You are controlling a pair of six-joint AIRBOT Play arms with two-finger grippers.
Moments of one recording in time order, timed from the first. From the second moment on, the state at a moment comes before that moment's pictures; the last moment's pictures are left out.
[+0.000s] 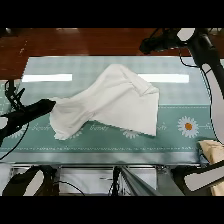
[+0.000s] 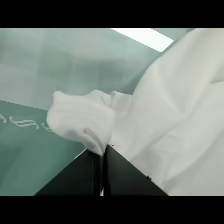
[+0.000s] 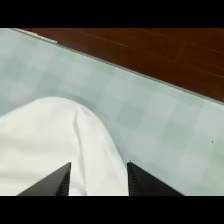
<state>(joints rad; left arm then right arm) 0.20 -0.76 0.43 0.71 -0.64 -1.14 0.17 -1.72 1.85 -1.22 0.95 1.28</state>
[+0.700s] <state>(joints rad) 0.36 -0.76 0.48 1.01 -0.88 -1.04 0.03 -1.49 1.82 -1.56 1.67 1.37</state>
